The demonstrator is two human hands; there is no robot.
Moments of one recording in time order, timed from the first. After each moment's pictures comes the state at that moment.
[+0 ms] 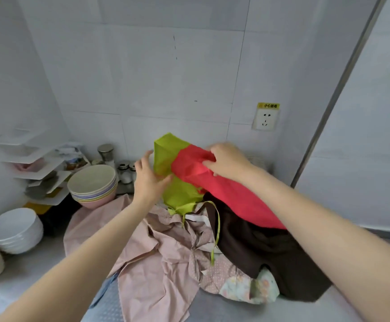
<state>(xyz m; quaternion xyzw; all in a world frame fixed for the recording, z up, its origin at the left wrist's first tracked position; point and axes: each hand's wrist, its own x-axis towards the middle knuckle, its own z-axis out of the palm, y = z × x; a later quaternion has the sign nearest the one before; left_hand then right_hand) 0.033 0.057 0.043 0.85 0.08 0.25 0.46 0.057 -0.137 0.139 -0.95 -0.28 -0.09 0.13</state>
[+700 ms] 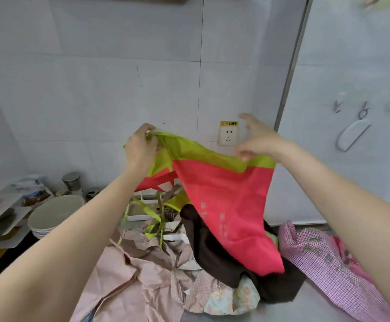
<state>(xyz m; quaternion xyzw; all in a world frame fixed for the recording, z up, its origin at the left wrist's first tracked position) 0.080 0.011 0.162 0.79 -0.03 0.31 0.53 0.041 -0.247 0.226 -0.91 -0.02 -0.07 0.41</state>
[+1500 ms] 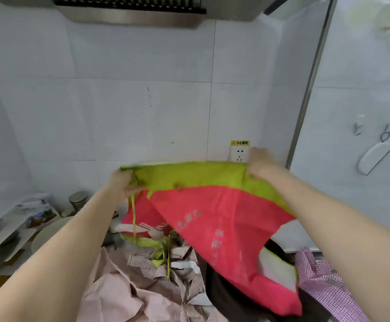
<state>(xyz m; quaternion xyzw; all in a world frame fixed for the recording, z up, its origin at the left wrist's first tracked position) 0.131 0.091 0.144 0.60 0.18 0.08 0.77 0.099 -0.218 0.222 -0.99 0.06 -0.04 0.07</state>
